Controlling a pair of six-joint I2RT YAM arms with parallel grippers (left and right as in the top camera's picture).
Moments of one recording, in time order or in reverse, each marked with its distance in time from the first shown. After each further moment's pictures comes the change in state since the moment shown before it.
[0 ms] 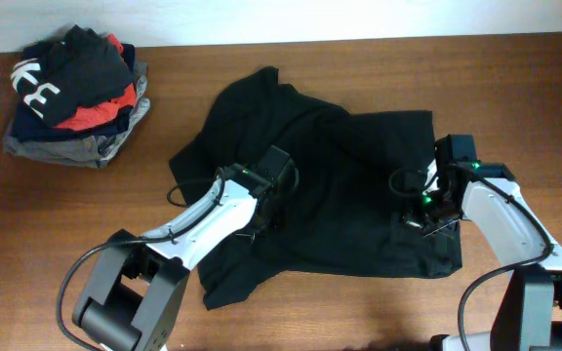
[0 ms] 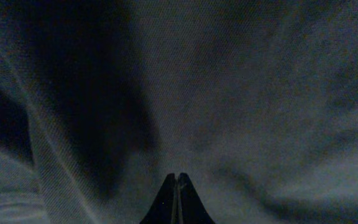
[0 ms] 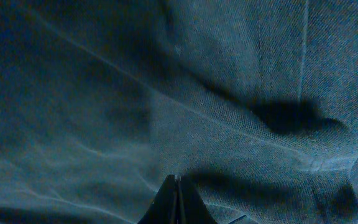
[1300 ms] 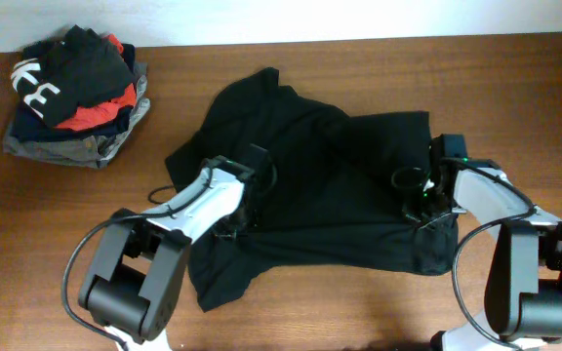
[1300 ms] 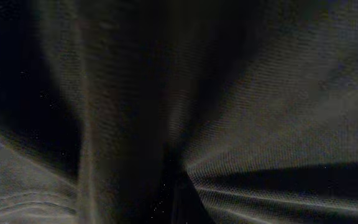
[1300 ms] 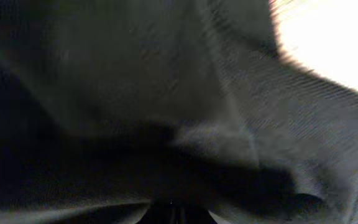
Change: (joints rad) left arm 0.127 0.092 0.003 -0.087 -0.036 0.030; right arm -0.039 0.180 0.010 0.143 0.121 0.100
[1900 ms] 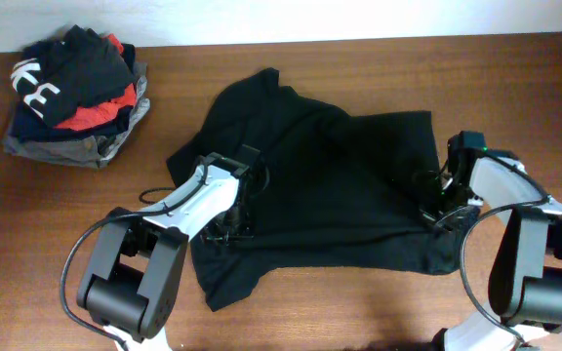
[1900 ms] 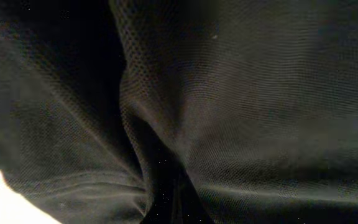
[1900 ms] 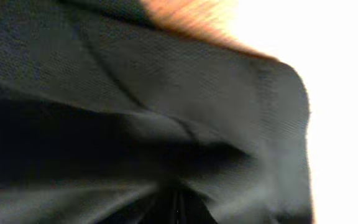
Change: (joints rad) left arm 0.008 -0.008 0.016 -0.098 -0.033 0.014; right arm -0.086 0.057 0.114 -0.212 0.071 -0.003
